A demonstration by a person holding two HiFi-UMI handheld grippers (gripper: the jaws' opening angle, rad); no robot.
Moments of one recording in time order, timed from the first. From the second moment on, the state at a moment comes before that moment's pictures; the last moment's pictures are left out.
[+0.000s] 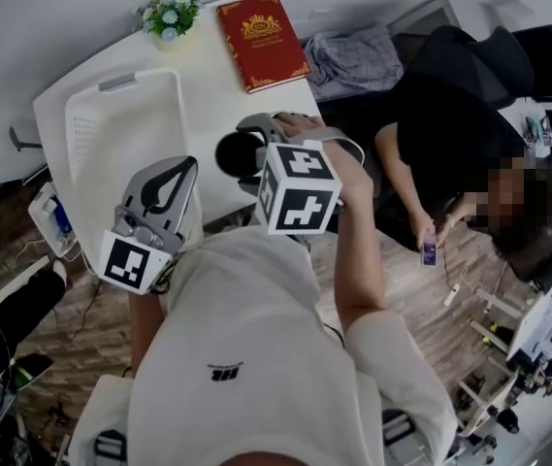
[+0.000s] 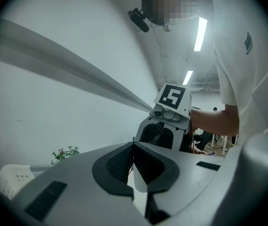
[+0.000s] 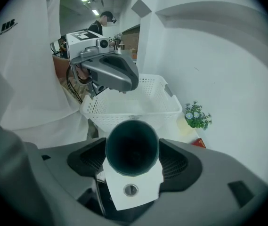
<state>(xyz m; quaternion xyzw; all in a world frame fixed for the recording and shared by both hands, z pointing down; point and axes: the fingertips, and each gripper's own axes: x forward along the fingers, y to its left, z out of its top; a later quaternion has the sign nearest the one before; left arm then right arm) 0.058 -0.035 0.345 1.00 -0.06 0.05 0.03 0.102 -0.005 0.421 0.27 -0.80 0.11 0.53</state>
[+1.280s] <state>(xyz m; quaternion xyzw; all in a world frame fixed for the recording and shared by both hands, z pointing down) 0.090 -0.023 0.367 0.99 -0.06 0.14 0.02 0.138 -0.007 0.521 0.27 -0.84 0.16 0.44</state>
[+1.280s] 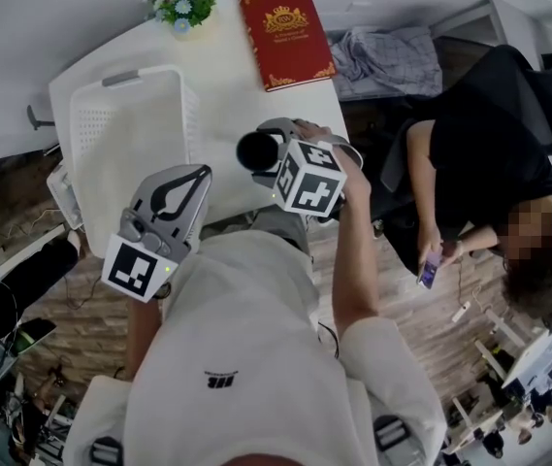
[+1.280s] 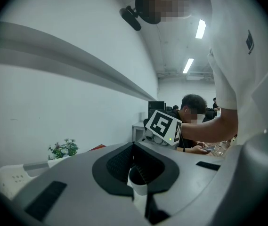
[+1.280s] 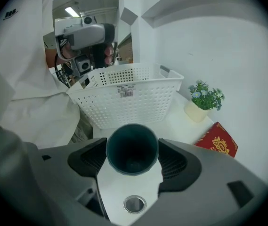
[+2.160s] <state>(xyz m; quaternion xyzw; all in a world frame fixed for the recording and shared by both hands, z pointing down) 0.107 -0.015 0.380 0.99 -0.04 0.17 0.02 0.154 0.003 0.551 0.29 -0.86 0.17 0.39</state>
